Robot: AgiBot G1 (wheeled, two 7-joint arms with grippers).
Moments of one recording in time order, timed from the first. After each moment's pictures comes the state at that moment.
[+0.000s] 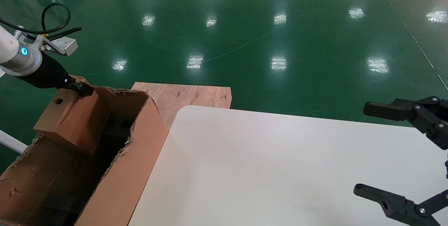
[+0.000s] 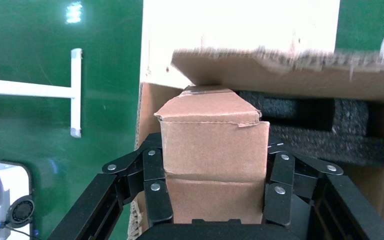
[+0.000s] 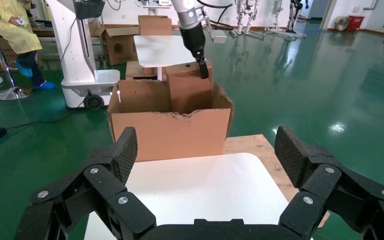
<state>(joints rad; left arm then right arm) -2.09 0.91 1.54 -0.01 1.69 1.15 -0.96 1.08 -0.61 -0.29 1.28 -0.72 -1.49 0.18</state>
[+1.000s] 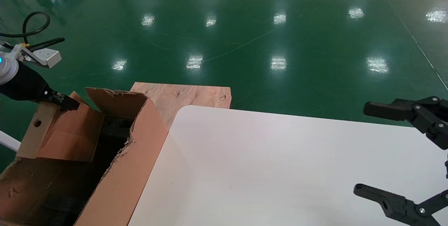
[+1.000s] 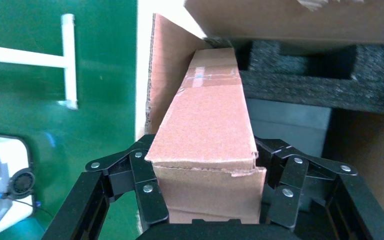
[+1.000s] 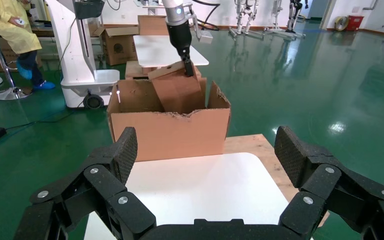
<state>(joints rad) -2.12 0.86 1.56 0.01 1.71 1.23 -0.91 1.08 -0.61 -0.30 1.28 -0.72 -1.49 0.18</state>
